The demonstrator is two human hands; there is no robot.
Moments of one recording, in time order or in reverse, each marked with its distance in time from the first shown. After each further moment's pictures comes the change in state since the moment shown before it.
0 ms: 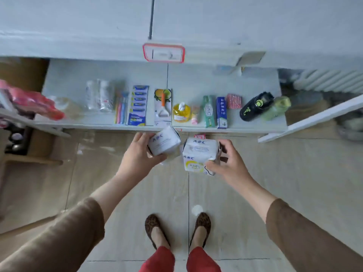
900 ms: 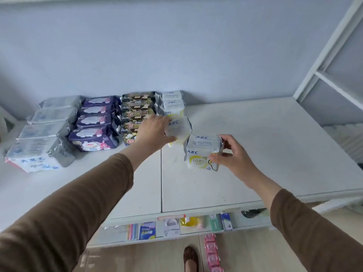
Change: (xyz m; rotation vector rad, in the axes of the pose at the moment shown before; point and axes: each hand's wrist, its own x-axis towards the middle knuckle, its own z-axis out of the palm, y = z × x) left_hand 0.314 0.301 -0.279 0.663 0.262 0.485; right_hand 0.175 -0.348 -0.139 0.160 0.101 -0.397
